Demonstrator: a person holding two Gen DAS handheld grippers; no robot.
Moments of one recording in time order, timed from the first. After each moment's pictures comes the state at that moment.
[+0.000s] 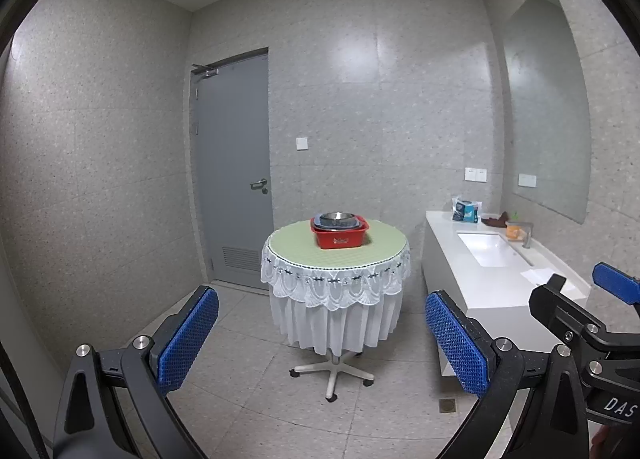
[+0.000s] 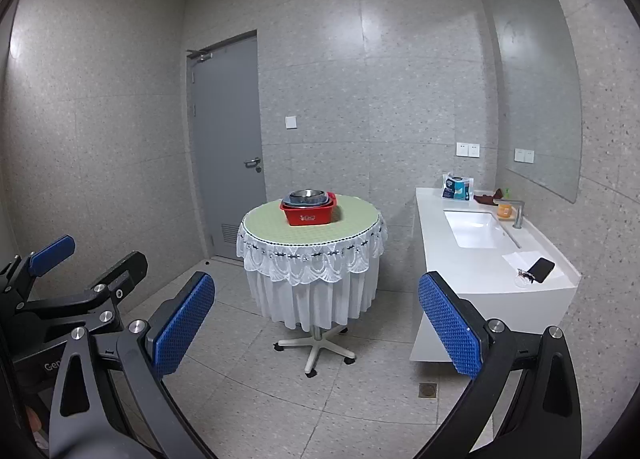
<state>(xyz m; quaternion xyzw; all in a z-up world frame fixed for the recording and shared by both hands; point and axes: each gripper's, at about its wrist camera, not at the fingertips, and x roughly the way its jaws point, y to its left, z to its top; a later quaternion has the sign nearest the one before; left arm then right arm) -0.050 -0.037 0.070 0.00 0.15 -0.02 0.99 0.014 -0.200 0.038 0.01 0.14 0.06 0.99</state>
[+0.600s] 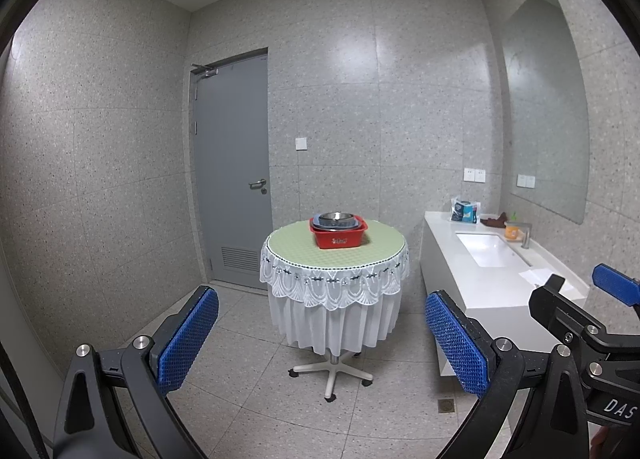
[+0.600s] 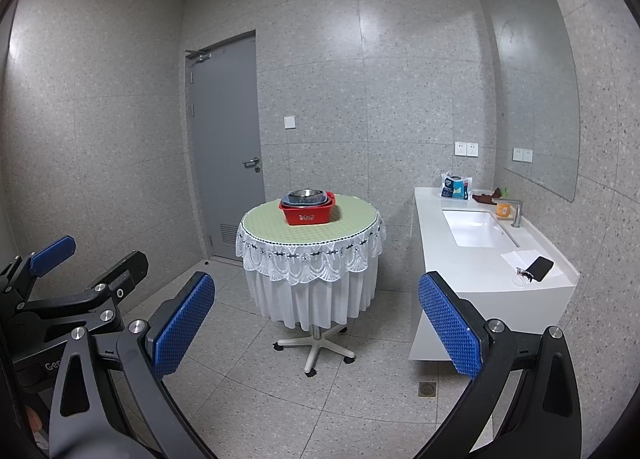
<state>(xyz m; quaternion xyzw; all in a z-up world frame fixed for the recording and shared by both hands) -0.039 -0.018 0.066 0.00 0.15 -0.02 0.99 0.012 -0.198 0.039 0.01 0.14 0.06 0.99</state>
